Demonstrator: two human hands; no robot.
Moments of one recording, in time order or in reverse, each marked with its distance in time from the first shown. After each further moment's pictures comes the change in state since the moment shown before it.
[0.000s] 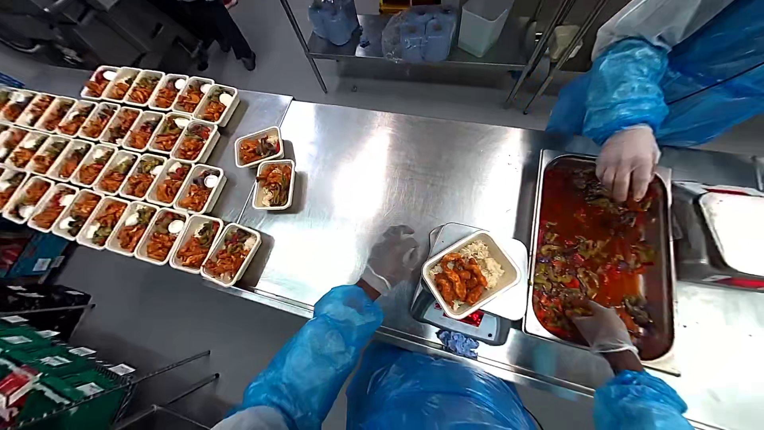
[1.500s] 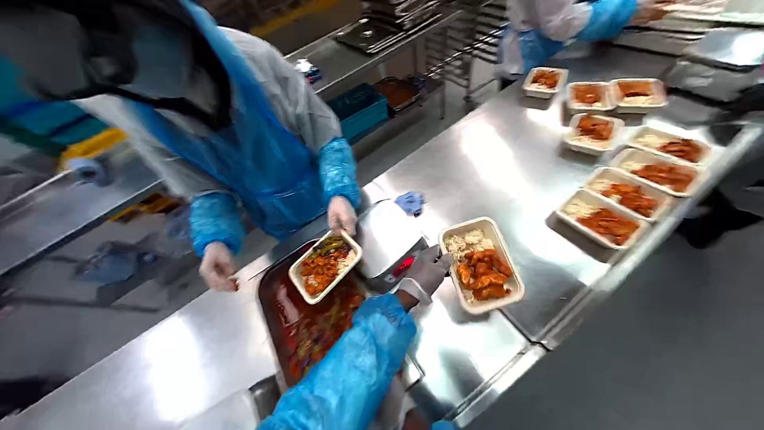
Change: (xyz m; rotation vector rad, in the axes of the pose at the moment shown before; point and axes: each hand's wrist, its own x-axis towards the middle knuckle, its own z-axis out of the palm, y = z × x) left_hand 0.163 0.657 0.347 -0.312 -0.750 0.188; right_hand -0.076 0.180 -0.078 0.758 -0.275 -0.261
